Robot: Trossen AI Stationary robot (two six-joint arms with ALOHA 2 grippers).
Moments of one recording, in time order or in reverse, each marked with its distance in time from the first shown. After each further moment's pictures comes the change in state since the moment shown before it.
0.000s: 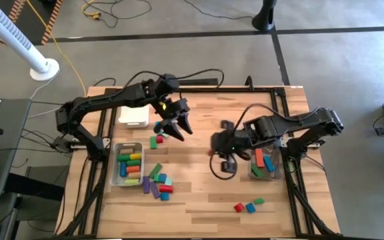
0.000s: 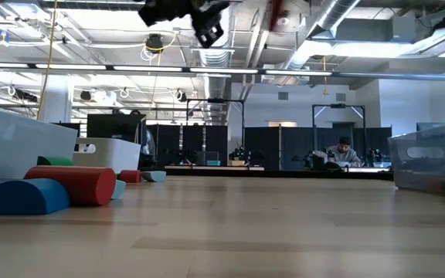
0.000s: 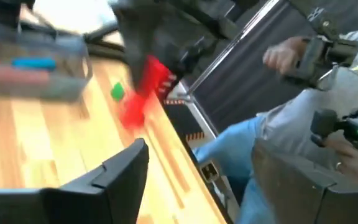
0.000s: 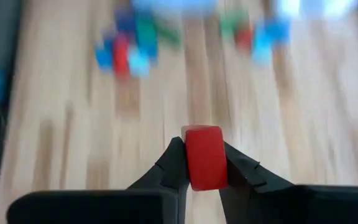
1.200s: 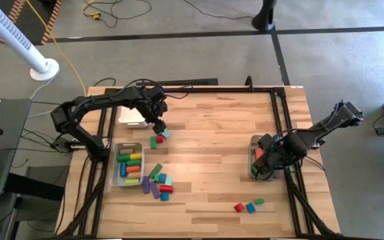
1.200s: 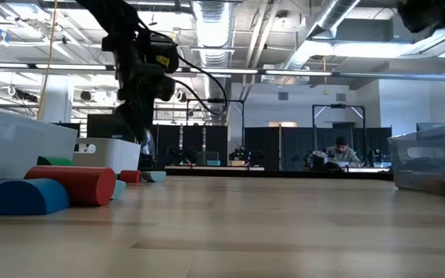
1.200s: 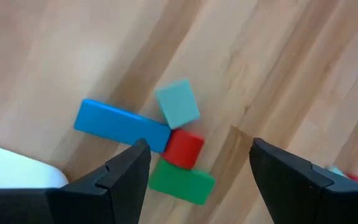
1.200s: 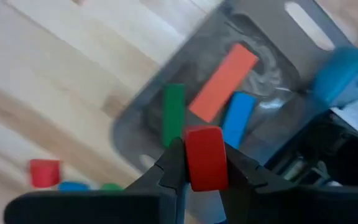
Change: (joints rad) left arm 0.182 -0.038 -0.317 -0.374 -0.804 -0.087; right arm 0.267 -0.389 -0.575 -0.385 -0.038 1.217
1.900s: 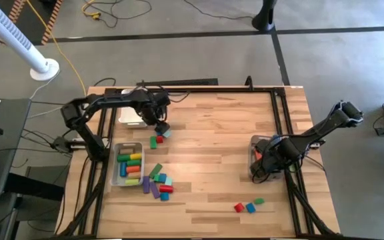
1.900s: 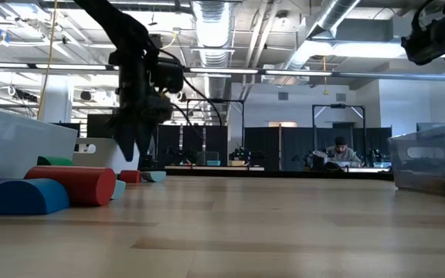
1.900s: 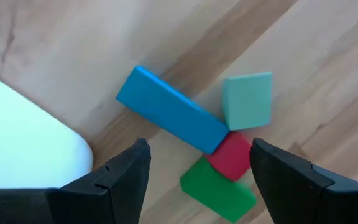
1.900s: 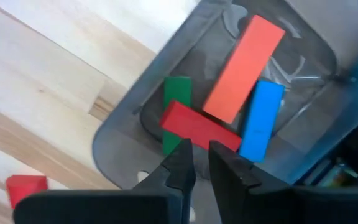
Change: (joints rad) left arm -0.014 0.124 -0.009 -0.026 -0.149 -0.204; right arm 0.004 0.001 -0.179 0.197 -0.029 0.048
